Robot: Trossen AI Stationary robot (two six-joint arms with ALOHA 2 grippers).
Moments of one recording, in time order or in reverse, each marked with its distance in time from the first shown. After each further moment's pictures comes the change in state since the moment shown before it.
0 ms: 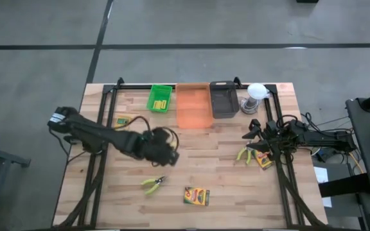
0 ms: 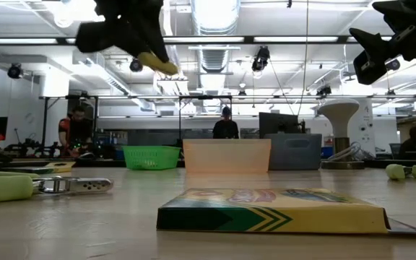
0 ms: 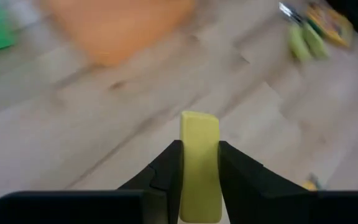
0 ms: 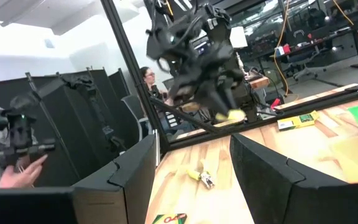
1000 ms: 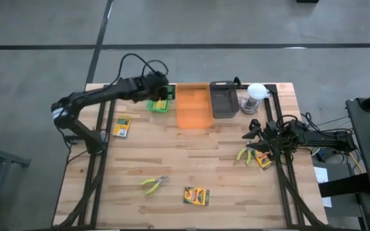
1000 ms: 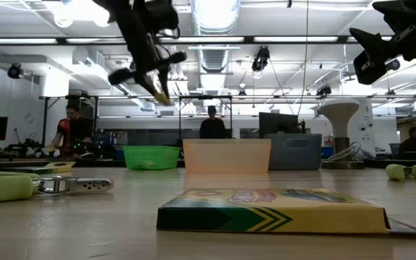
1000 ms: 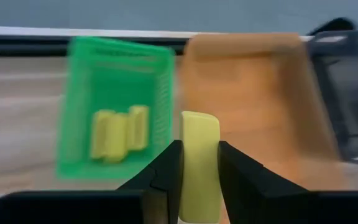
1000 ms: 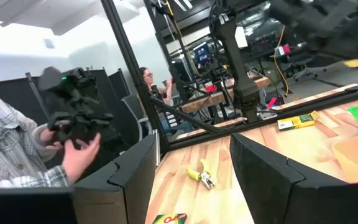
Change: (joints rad) left arm 0.775 0.000 0.037 0.068 0.219 0.220; right arm 0.000 -0.001 0.000 0.000 0.000 0.000
